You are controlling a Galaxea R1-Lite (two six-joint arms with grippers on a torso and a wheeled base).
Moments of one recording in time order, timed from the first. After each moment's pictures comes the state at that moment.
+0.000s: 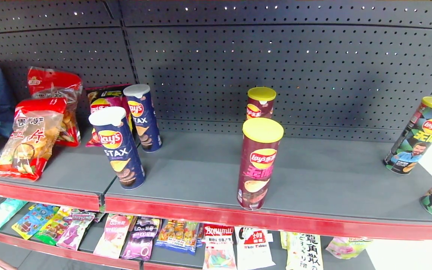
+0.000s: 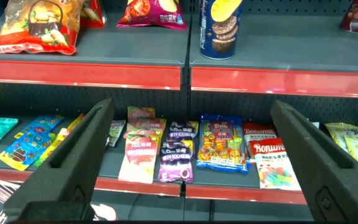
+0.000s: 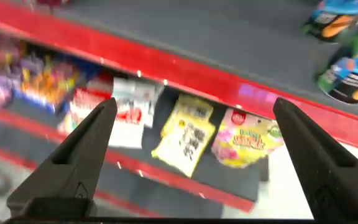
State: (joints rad) left arm 0.00 0.00 0.00 0.01 -0.04 0.00; right arm 0.00 0.15 -0.03 0.01 0.15 -0.15
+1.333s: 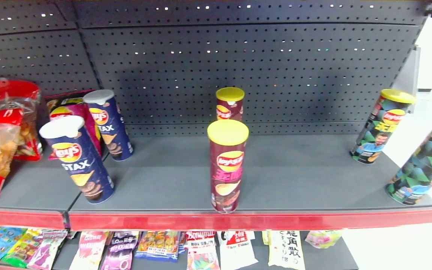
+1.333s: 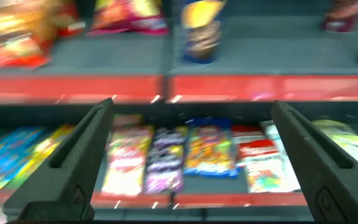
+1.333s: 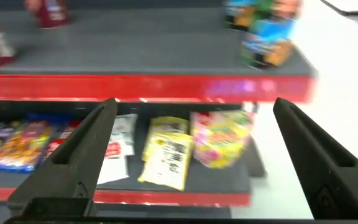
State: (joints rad) left arm 0.00 0.00 0.00 0.01 -0.04 0.01; right arm 0.00 0.00 0.00 0.00 0.01 0.00
